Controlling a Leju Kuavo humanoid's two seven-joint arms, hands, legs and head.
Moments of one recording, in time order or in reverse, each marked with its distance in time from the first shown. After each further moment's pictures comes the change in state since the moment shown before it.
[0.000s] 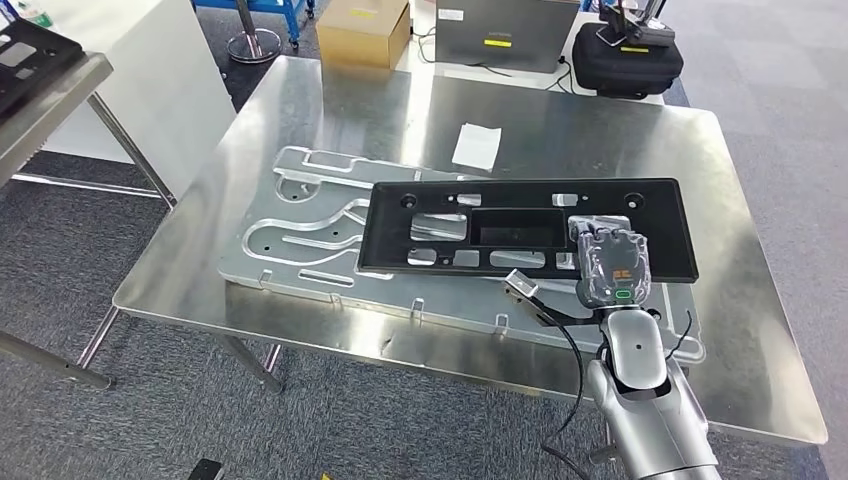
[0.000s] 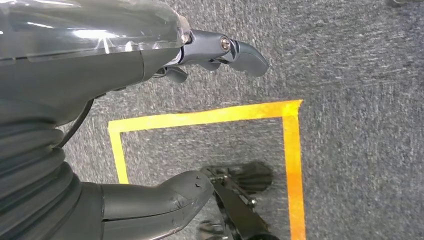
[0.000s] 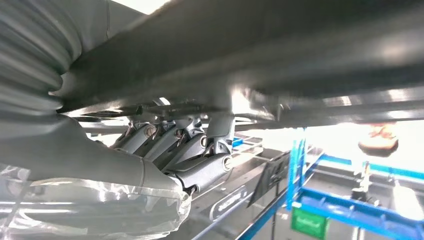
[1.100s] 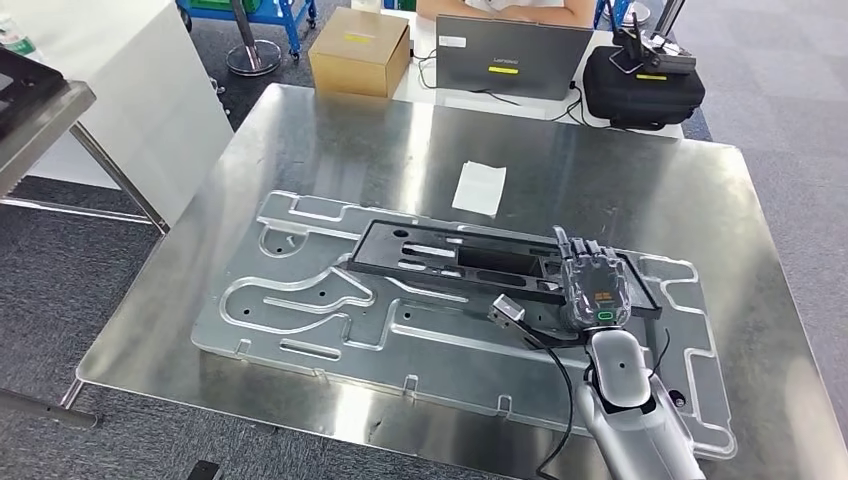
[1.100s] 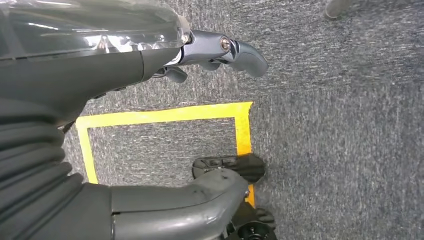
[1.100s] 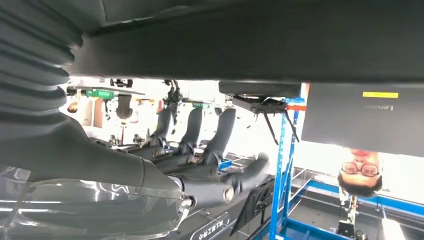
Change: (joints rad) left arm 0.007 0.004 -0.001 0.004 0.031 -0.027 -0.030; right arm 0.044 0.014 0.027 0.052 -0.006 -0.005 0.004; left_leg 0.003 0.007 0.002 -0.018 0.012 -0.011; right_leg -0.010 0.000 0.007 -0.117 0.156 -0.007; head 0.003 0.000
